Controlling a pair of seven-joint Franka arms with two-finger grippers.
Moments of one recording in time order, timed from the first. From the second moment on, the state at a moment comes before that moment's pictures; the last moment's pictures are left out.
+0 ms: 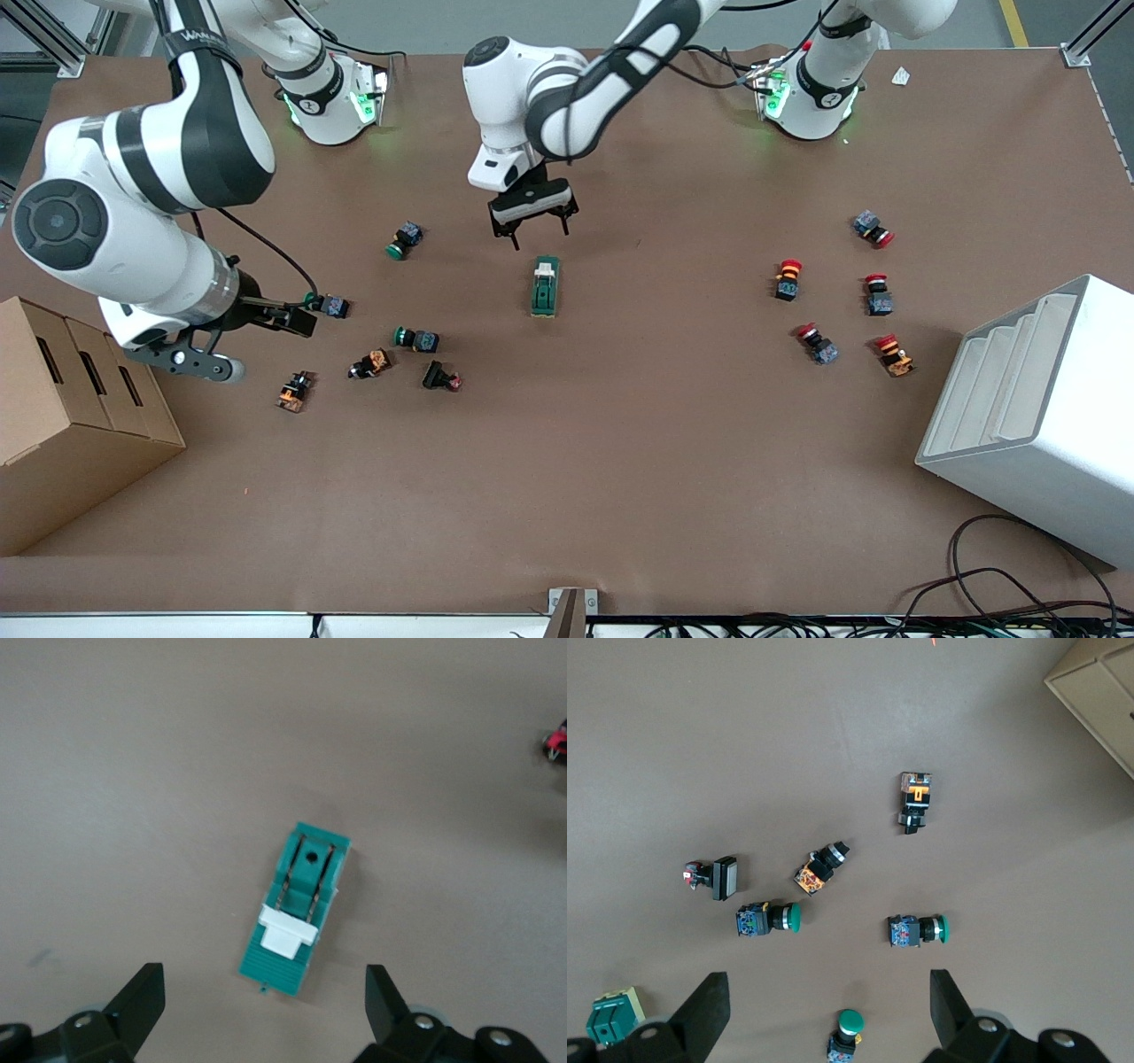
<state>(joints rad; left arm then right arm) -0.92 0.63 -0.29 -1.65 0.74 2.15 -1.88 0.26 0.28 -0.05 -1.56 0.00 1.71 0.49</state>
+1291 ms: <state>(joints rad) -1.06 0.86 -0.29 -1.85 1.77 1.90 -2.63 0.60 0.32 -0.04 -1.86 0.32 2.27 1.20</state>
